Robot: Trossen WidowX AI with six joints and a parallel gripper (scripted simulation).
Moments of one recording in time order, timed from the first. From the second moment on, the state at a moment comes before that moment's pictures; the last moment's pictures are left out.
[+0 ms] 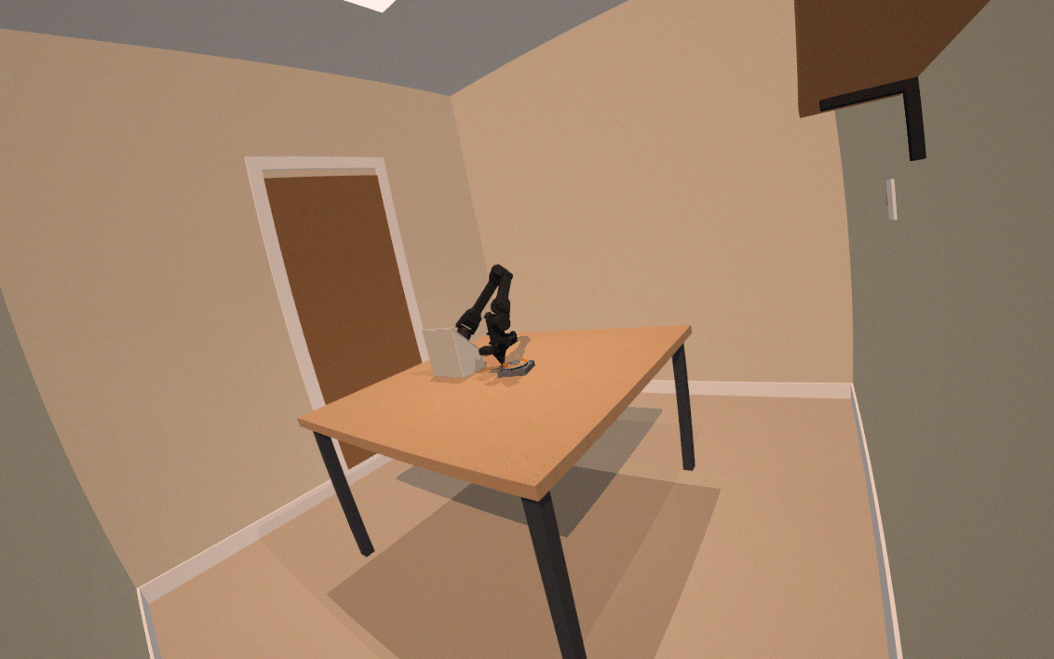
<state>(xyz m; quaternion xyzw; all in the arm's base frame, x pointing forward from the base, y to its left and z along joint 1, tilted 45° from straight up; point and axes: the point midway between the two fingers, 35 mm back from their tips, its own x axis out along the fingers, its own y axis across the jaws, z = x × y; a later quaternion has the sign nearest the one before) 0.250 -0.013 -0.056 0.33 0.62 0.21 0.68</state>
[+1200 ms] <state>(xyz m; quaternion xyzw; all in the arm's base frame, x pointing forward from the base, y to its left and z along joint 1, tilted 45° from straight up) 0.281 -0.037 -0.066 0.32 0.62 0.21 0.68</state>
